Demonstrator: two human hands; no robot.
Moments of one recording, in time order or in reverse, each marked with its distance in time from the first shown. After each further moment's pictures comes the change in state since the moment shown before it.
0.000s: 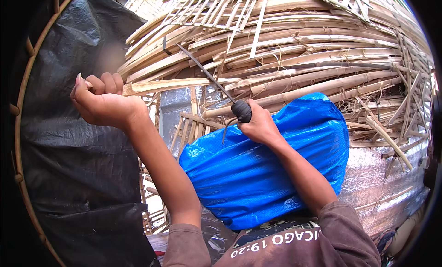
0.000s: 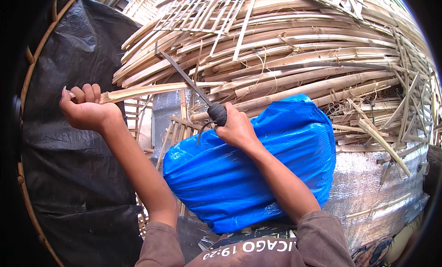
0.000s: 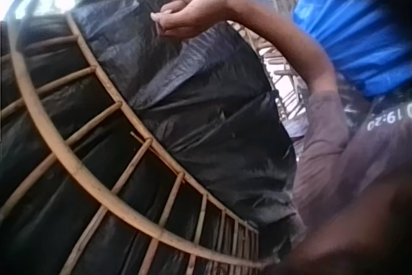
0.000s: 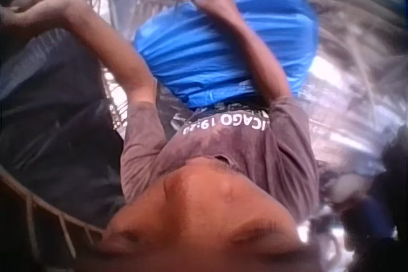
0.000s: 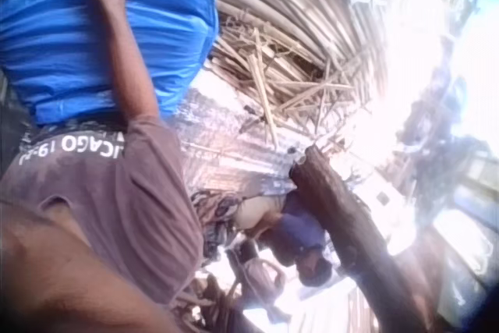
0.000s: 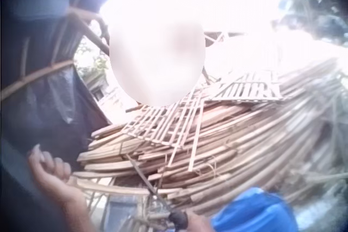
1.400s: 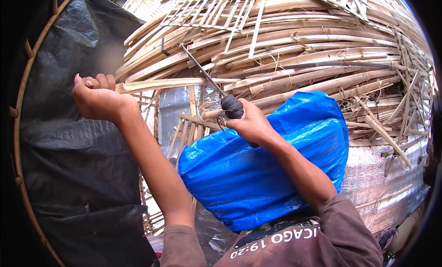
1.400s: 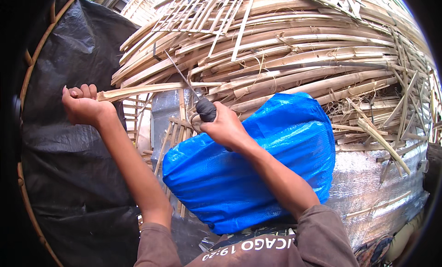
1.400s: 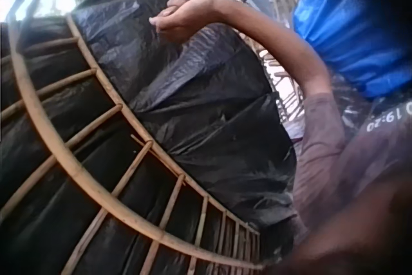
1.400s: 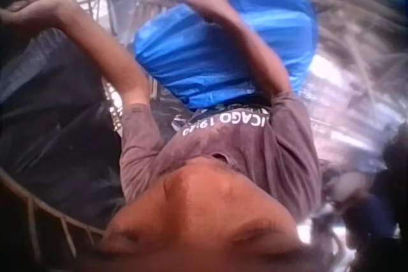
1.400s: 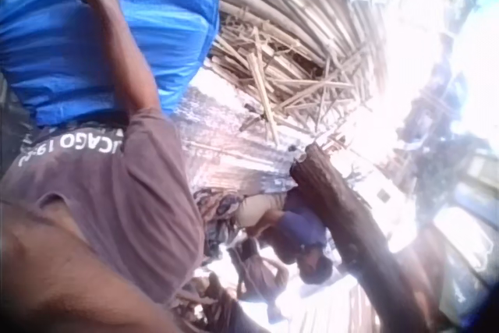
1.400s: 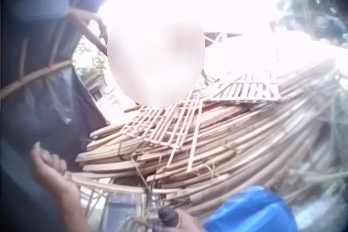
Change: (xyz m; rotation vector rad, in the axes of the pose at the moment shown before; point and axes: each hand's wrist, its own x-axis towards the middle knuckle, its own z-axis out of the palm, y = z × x) left_hand 0.019 -0.023 -0.002 0.049 0.131 -0.031; right_hand 0.002 -0.026 -0.002 0.366 -0.083 0.054
